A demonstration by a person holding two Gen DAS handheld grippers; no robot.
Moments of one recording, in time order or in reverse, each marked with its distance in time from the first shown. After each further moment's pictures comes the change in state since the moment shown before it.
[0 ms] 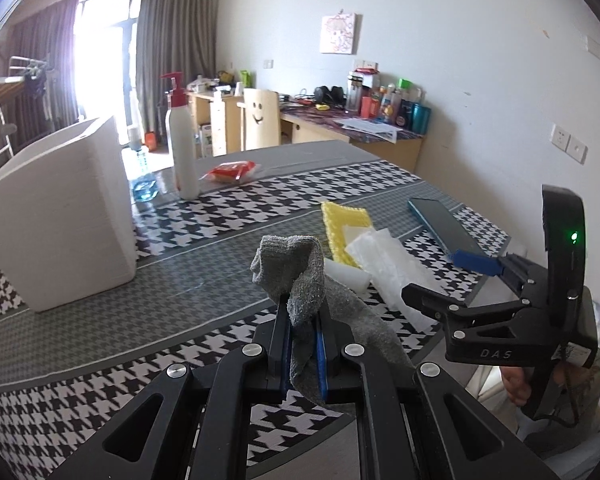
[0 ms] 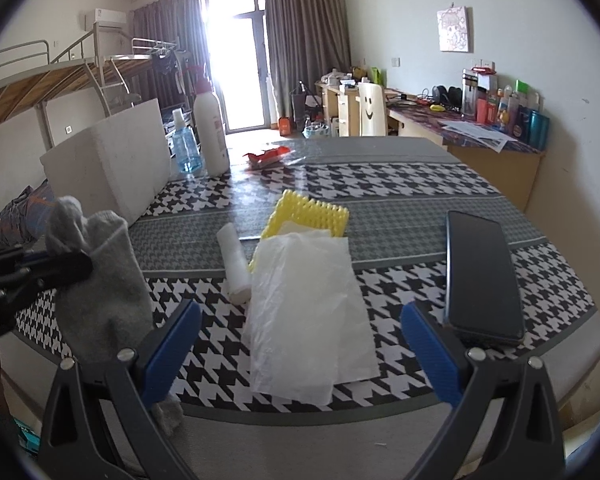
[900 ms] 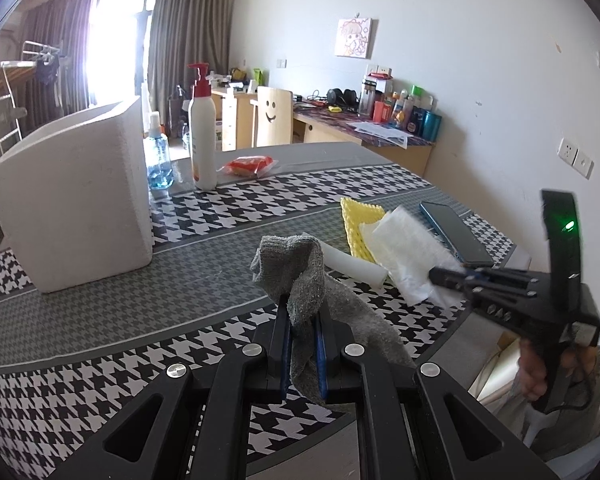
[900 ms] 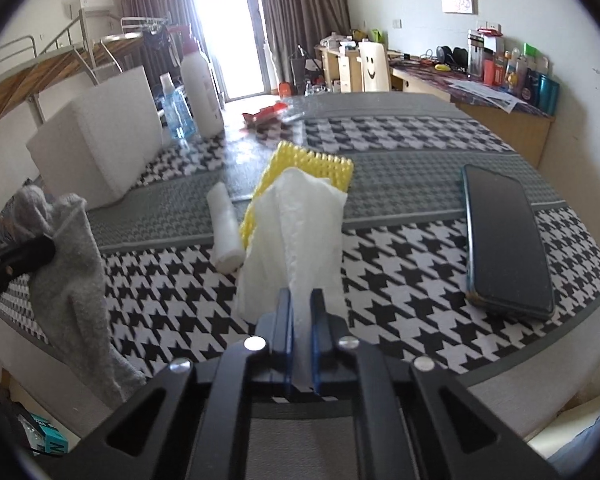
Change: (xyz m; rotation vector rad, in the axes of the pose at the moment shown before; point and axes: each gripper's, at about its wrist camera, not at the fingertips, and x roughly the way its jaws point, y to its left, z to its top) left arm -0.009 0.019 -0.010 -0.048 -0.011 0.003; right arm 0.016 -0.010 -0.005 0.053 0.121 0.034
